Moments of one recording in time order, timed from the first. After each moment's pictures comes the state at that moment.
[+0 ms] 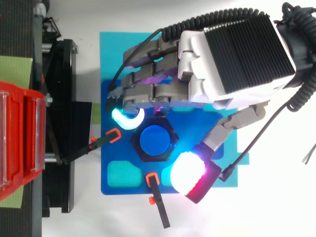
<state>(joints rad) 0.00 -2.26 -1.19 -2.72 -1.92 -1.20</state>
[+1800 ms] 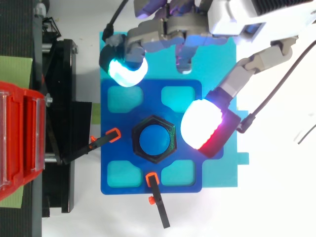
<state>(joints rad) -0.08 -2.26 -1.08 -2.79 -2.02 -1.21</state>
